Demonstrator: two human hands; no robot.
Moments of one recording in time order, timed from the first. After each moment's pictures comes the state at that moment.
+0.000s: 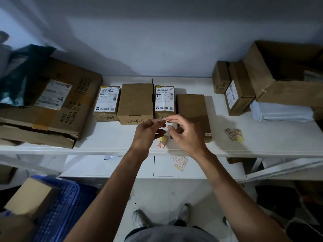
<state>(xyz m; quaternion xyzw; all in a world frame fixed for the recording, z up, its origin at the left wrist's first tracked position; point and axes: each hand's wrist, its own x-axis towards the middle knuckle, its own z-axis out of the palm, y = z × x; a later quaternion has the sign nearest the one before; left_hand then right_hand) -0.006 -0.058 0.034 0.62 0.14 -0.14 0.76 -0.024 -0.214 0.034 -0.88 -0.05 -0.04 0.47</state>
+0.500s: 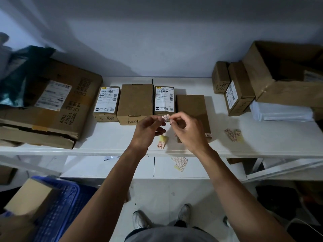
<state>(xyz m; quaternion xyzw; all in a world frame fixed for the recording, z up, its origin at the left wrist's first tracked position) -0.002 -0.057 0.044 0.67 0.08 -0.11 0.73 -0.011 -0.221 0.030 -0.88 -0.03 -0.08 0.46</state>
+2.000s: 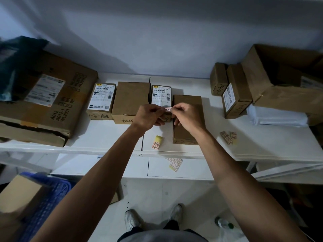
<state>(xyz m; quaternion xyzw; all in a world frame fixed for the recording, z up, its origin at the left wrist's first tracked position) 0.068 -0.069 0.026 0.76 0.02 -0.14 0.63 0.060 -0.235 0.023 -0.83 0.09 0.04 0.55</state>
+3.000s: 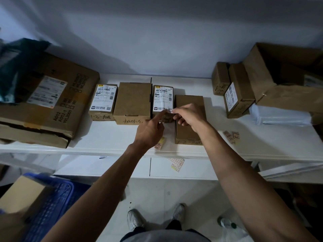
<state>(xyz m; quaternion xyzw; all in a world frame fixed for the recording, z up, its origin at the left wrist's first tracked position) 0.039 -0.065 -0.021 0.94 -0.14 0.06 0.31 0.077 -0.240 0.023 -0.80 0.17 0.12 0.56</state>
